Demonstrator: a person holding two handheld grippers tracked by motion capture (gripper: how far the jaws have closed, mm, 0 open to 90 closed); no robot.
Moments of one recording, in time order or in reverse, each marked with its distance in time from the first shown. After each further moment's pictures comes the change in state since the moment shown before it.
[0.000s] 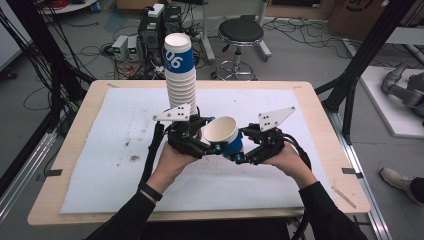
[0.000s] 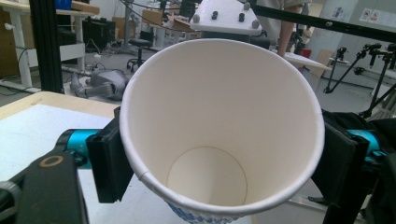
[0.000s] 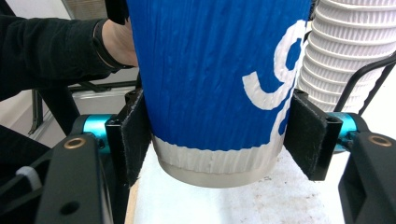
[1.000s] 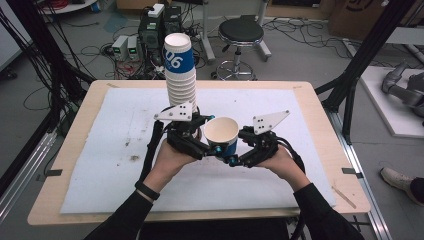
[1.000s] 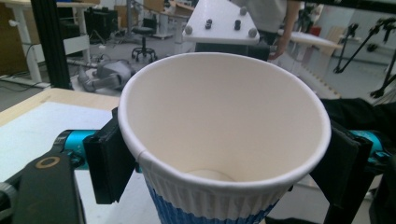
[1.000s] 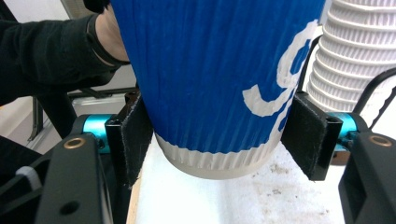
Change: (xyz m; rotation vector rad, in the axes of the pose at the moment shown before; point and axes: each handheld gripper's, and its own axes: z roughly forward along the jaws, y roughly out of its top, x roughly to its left) left arm -0.008 0.013 0.000 0.051 0.012 0.036; right arm 0.003 -0.003 0.016 -0.034 0.005 -0.010
